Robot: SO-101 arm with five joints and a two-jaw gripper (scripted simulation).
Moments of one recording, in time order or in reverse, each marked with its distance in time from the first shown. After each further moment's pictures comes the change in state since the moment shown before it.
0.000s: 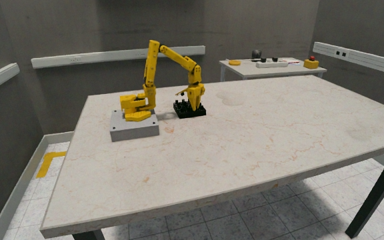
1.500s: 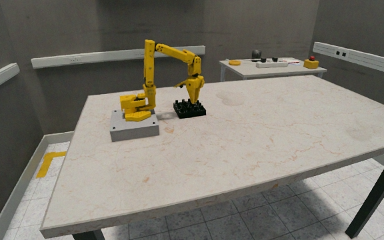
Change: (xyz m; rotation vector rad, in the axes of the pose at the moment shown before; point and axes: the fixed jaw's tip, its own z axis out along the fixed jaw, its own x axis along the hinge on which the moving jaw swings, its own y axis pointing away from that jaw) arm -0.003 0.004 -0.031 -0.028 -0.022 -0.001
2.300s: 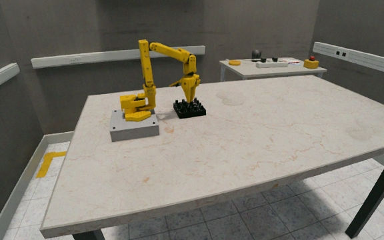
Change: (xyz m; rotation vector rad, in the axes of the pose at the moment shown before) arm -0.010 0.013 -0.006 0.007 0.006 0.000
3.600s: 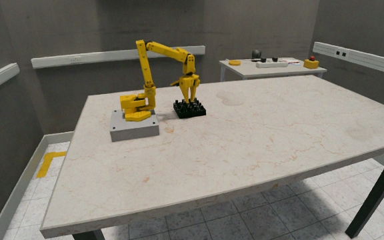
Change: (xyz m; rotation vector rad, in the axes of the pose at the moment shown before) arm 0.003 0.013 -0.004 0.004 0.003 0.219
